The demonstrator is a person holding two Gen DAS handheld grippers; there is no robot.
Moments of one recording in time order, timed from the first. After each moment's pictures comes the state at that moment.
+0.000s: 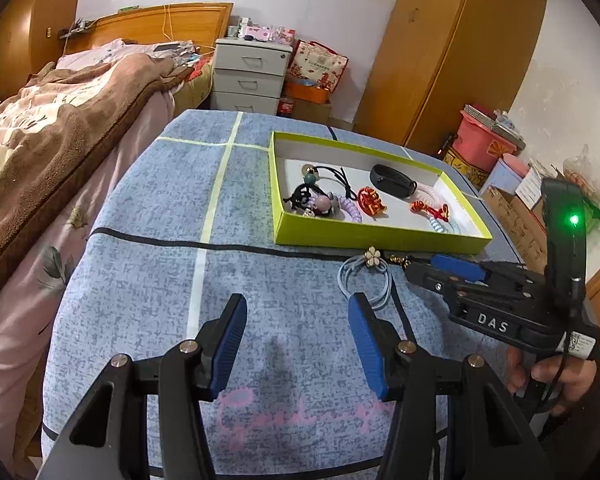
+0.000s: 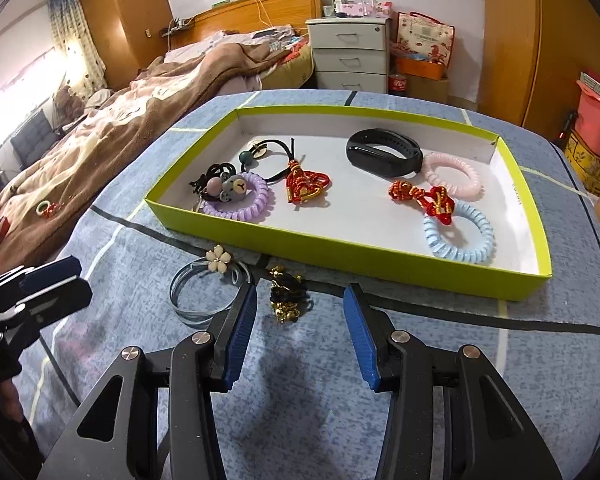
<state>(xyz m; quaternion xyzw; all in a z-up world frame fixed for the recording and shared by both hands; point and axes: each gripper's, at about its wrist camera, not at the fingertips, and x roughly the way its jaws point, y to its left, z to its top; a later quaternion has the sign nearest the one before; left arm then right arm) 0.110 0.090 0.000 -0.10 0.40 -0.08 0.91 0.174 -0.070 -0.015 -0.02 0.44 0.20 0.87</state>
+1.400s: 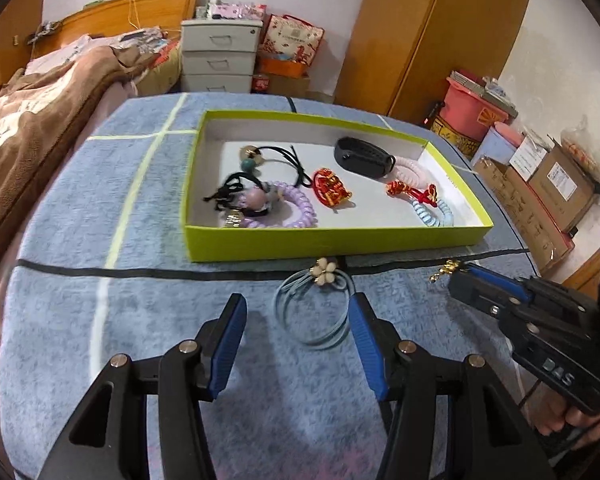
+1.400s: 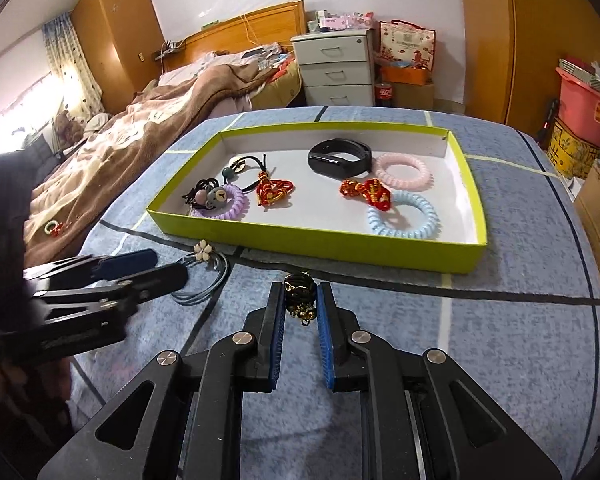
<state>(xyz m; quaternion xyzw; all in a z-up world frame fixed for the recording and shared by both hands) 0.158 0.034 -0.019 -0.07 0.45 -0.11 0.89 0.150 -0.115 0.004 0.02 0.42 0.19 0.89</state>
